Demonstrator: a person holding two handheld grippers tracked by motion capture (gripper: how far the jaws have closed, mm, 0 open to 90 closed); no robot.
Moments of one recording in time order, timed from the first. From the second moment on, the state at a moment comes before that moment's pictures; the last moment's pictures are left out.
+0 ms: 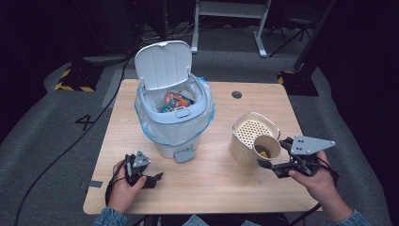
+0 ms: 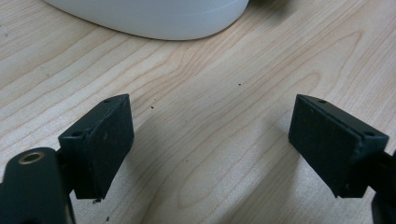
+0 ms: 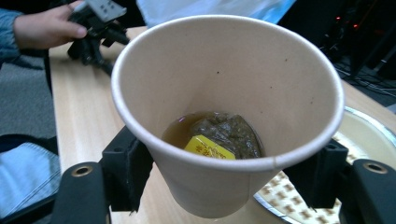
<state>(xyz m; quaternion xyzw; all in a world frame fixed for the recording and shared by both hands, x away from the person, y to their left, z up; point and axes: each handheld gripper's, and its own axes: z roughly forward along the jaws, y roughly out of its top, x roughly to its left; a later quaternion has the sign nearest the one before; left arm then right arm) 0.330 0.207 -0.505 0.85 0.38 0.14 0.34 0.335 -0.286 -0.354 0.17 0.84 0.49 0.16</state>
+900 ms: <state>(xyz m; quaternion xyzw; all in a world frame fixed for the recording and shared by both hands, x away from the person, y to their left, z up) 0.331 0.205 -0.505 0.84 0.38 0.14 0.34 0.401 -0.298 -0.337 0.21 0.83 0.46 0.22</state>
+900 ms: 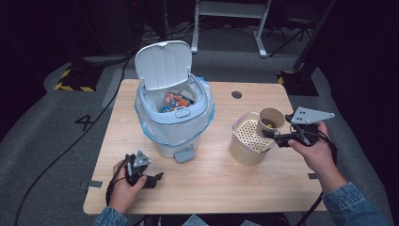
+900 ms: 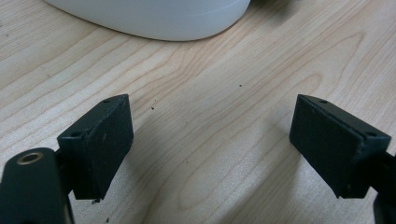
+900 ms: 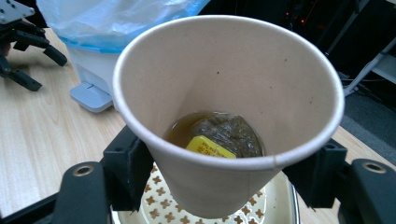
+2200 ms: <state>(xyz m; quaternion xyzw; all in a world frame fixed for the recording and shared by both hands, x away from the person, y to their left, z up) 0.330 0.206 -0.505 0.85 0.38 0.14 0.34 0.404 -0.285 -0.343 0.02 0.85 0.22 0.47</state>
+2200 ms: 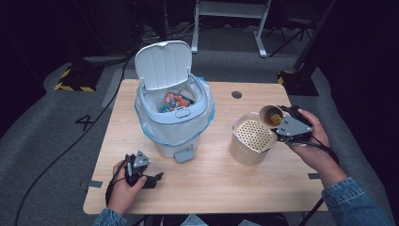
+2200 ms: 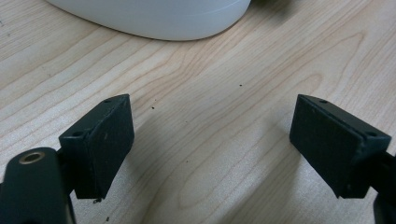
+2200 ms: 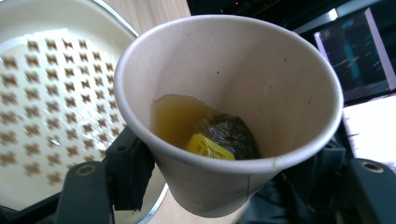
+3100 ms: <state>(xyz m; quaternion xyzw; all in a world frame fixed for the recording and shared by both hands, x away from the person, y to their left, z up) 0.328 0.206 -0.505 0.85 0.39 0.15 0.34 0.383 -0.257 -0.365 -0.22 0.74 -0.08 0.63</state>
